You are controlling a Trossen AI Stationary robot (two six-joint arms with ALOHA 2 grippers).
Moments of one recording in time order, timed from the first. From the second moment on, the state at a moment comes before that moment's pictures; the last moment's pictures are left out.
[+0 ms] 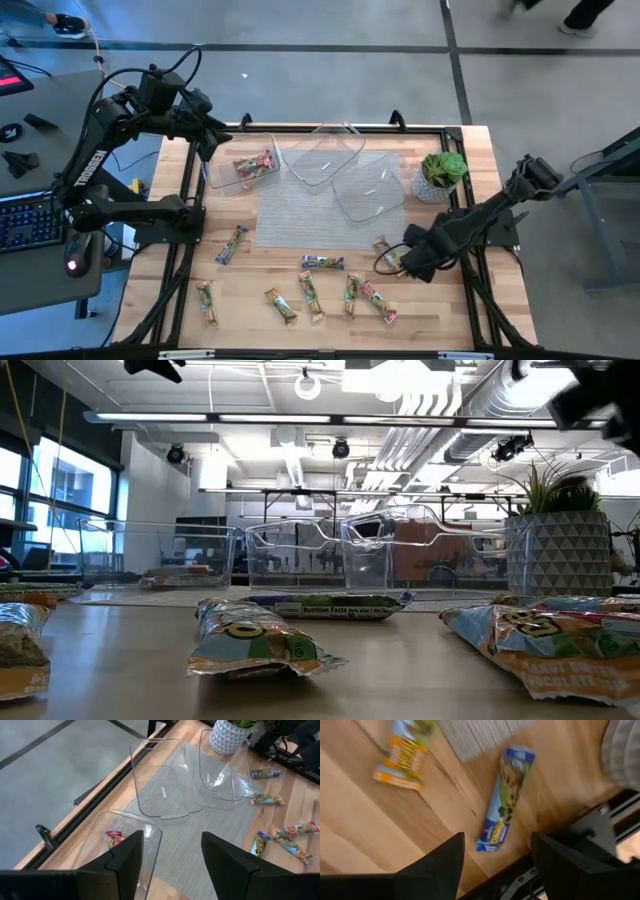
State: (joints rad) left arm 0.77 1.02 1.57 -1.29 0.24 0.05; right arm 0.56 1.43 1.00 -1.35 0.06 1.12
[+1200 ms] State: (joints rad) left arm 0.77 1.02 1.57 -1.22 0.25 -0.01; right arm 0.44 1.33 0.62 -0.97 -0.04 1.01
